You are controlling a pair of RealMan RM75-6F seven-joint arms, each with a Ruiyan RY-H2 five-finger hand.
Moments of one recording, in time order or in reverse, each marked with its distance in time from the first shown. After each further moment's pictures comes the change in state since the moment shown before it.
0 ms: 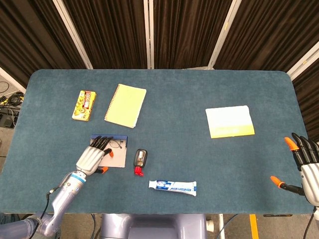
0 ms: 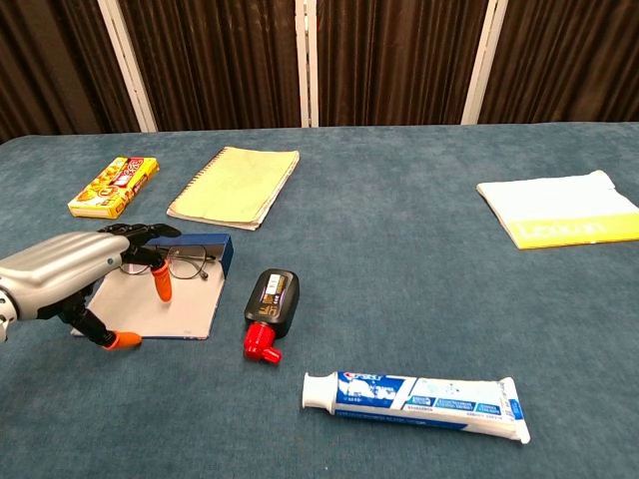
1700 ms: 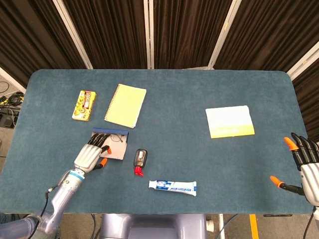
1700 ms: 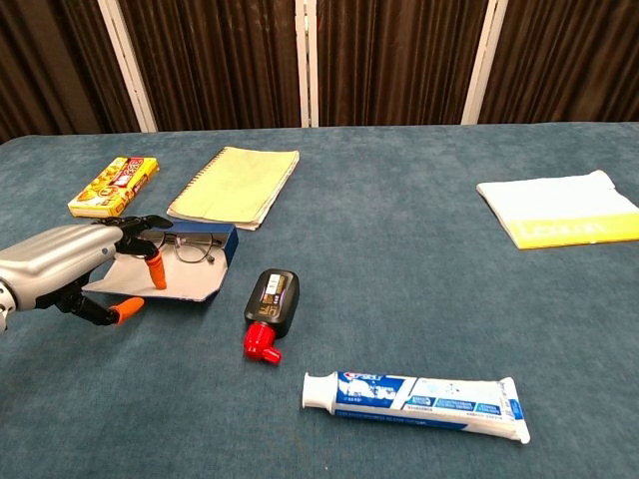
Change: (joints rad) left arm 0.003 -0.009 -0.031 0.039 -0.008 -0.006 -0.031; right arm 0.003 -0.002 0.000 0.004 -0.002 -0.002 0.013
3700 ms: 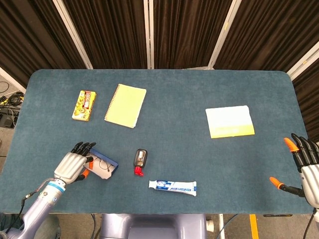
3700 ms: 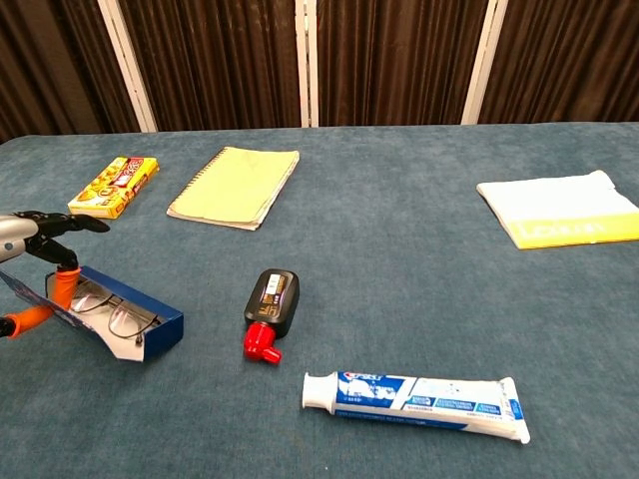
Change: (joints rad) left arm 0.051 0.367 0.066 -0.510 -0.106 -0.022 0.255; right arm -0.009 0.007 -0.004 -0.013 -0.021 0.025 0.000
